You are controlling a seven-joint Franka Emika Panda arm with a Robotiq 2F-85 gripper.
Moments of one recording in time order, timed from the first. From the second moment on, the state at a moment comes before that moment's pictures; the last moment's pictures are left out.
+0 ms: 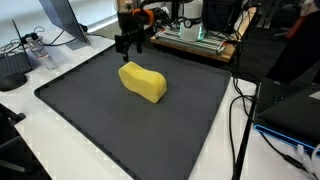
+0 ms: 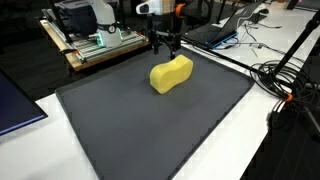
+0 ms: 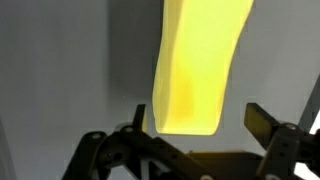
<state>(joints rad) 0.10 0.12 -0.12 -2.32 -0.01 2.60 1.46</state>
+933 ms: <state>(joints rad) 0.03 -0.09 -0.09 -2.65 0.45 2.78 0.59</state>
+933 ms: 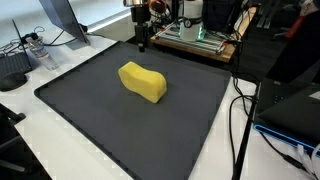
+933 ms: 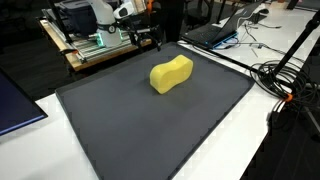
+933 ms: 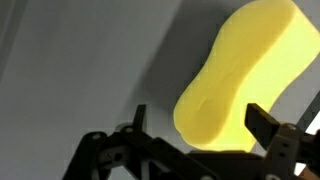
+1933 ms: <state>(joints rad) 0.03 -0.02 -0.11 -2.63 0.87 2.80 0.10</state>
